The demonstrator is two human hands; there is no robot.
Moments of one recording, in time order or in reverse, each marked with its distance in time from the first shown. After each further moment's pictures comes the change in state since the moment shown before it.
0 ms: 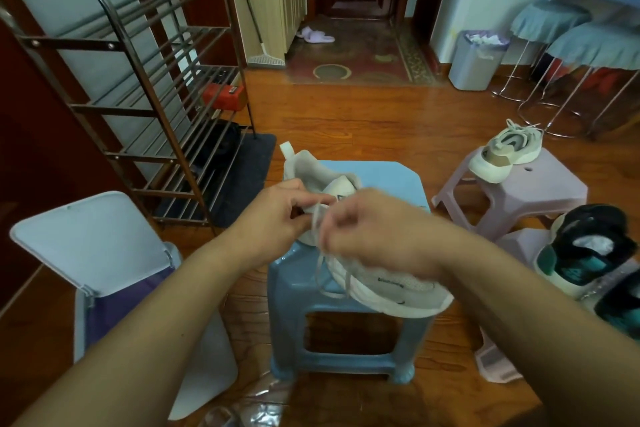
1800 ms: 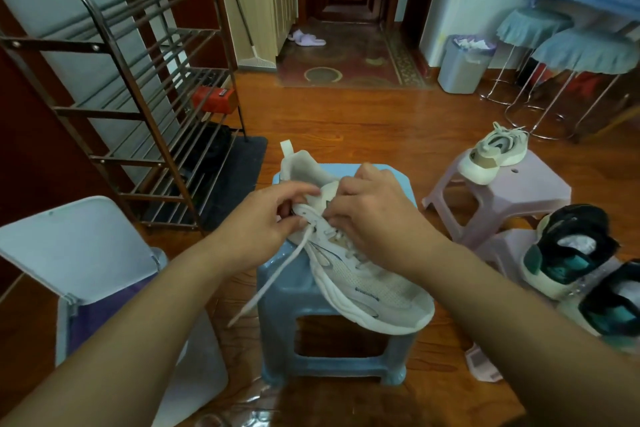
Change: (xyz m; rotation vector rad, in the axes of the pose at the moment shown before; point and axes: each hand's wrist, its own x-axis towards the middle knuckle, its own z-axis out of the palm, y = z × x) left_hand -0.001 -0.004 -0.002 -0.044 -0.006 -0.022; right_hand 0.041 0.061 -0.007 -0.907 0.503 -0.497
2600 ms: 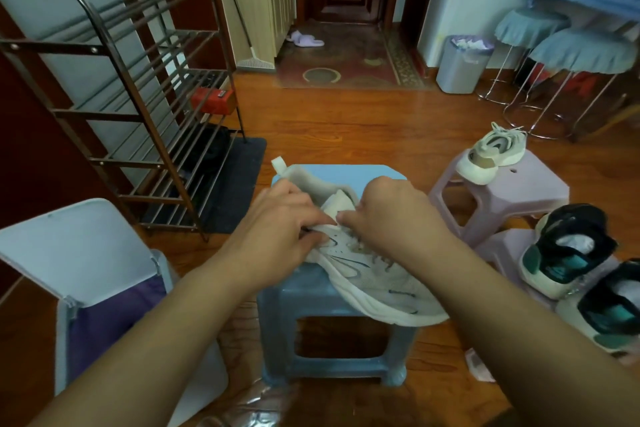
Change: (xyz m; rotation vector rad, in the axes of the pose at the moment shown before) left_hand -0.004 0.009 0.016 0.376 0.075 0.318; right_hand 0.007 -0.017 -0.026 0.075 -0.253 0.779
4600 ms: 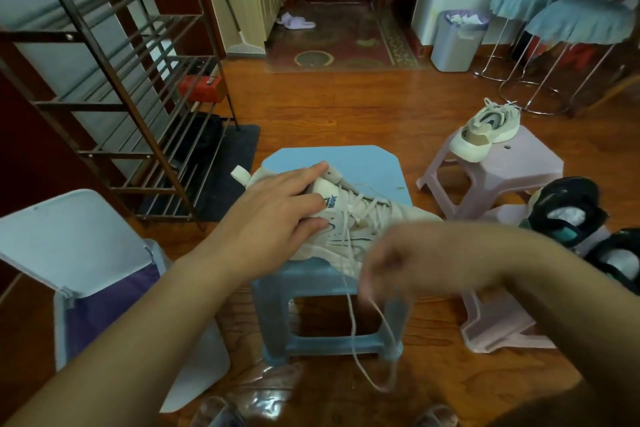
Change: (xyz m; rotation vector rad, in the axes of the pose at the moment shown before) left_hand 0.000 0.011 0.003 0.179 -0.160 0.066; right_hand -0.045 0.047 -0.038 0.167 -0.815 -0.382
